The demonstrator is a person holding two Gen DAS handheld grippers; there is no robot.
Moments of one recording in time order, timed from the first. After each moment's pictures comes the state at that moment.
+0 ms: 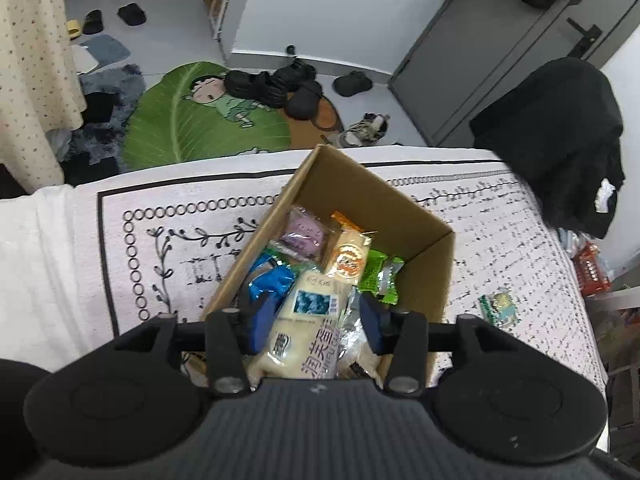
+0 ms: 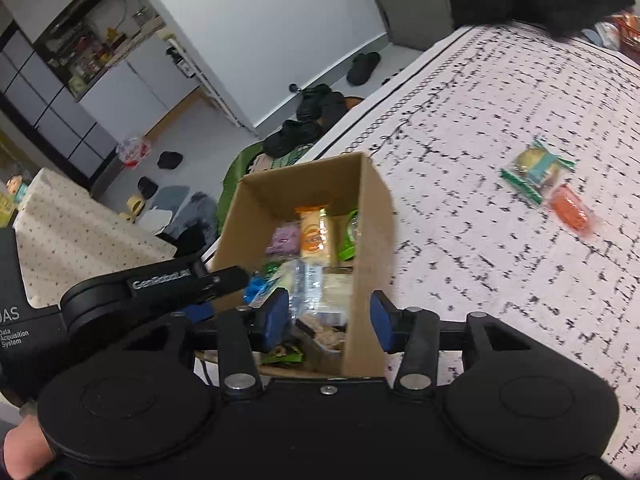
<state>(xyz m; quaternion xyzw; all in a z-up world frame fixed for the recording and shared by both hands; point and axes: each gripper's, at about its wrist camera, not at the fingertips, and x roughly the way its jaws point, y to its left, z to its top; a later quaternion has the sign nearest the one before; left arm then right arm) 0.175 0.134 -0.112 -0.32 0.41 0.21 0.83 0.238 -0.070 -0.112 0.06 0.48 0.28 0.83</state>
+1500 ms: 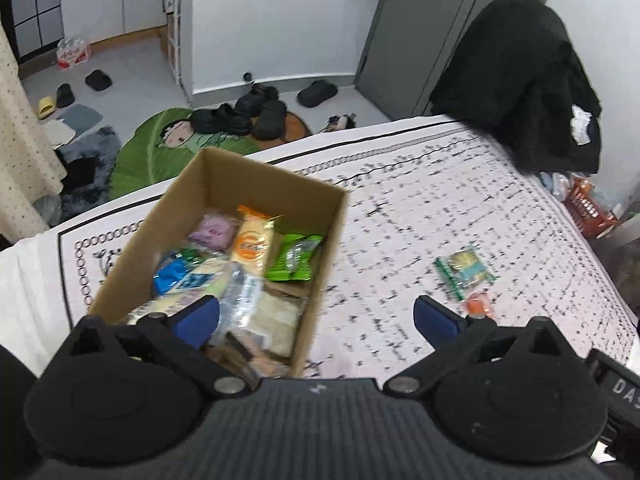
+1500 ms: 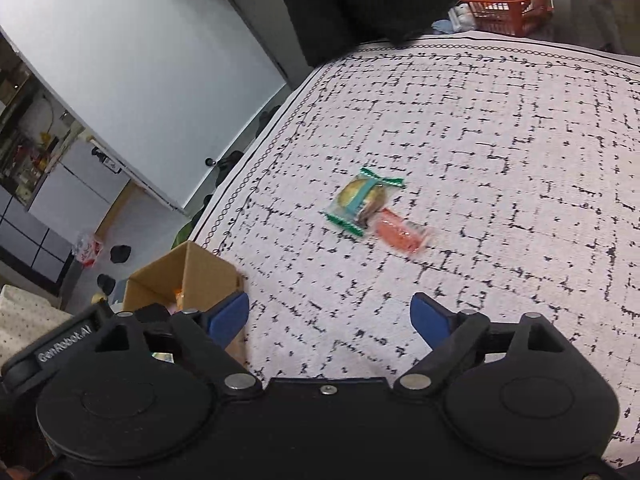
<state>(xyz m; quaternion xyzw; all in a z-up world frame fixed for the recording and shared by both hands) 0.212 0.015 -0.088 -0.20 0.41 0.19 0.87 0.283 -0.221 -0.140 0.17 0.45 0.17 0.86</state>
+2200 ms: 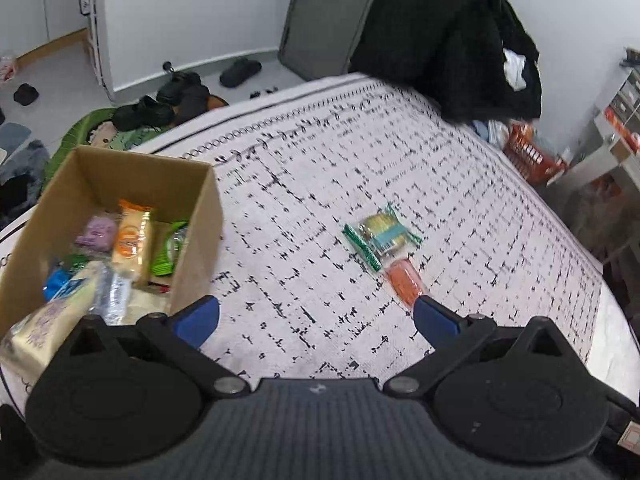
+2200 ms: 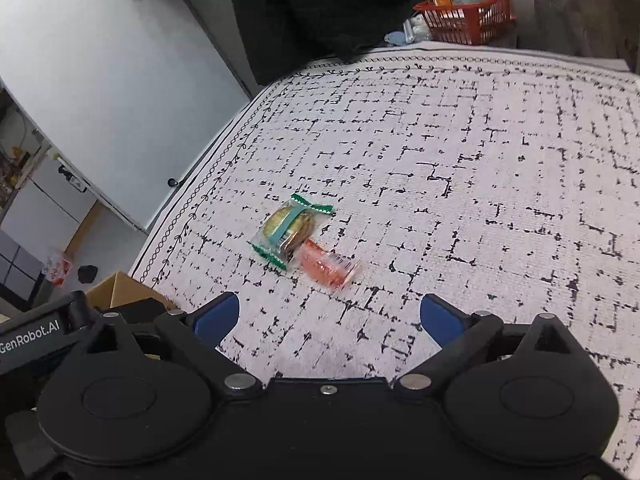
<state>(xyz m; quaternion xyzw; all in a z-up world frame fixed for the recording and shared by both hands) 0.265 -0.039 -0.108 -0.18 0.44 0.09 0.87 0.319 -0.257 -0.173 0.16 0.44 0.14 0.87</state>
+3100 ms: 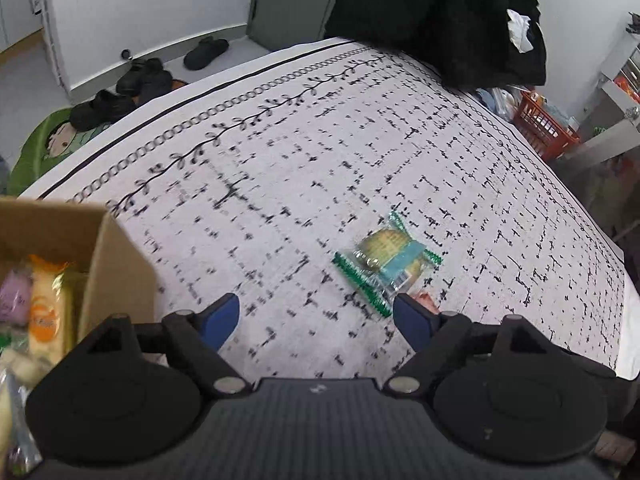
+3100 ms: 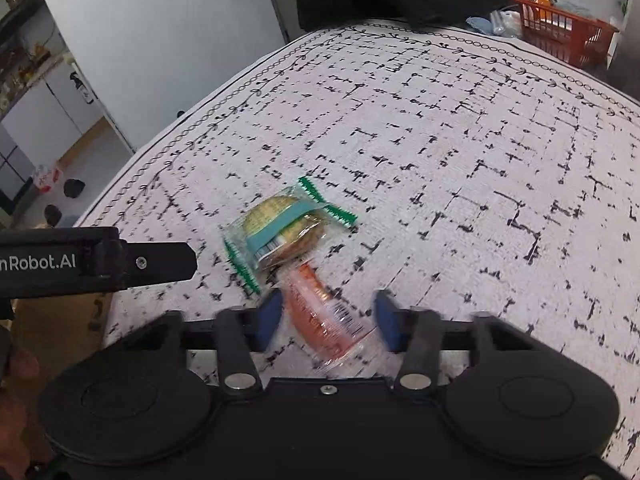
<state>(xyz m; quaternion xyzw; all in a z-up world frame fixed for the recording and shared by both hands) 0.358 -0.033 -0.165 -0.15 0.47 0.05 0.87 0.400 -0.204 -0.230 0.03 0.45 0.19 0.87</state>
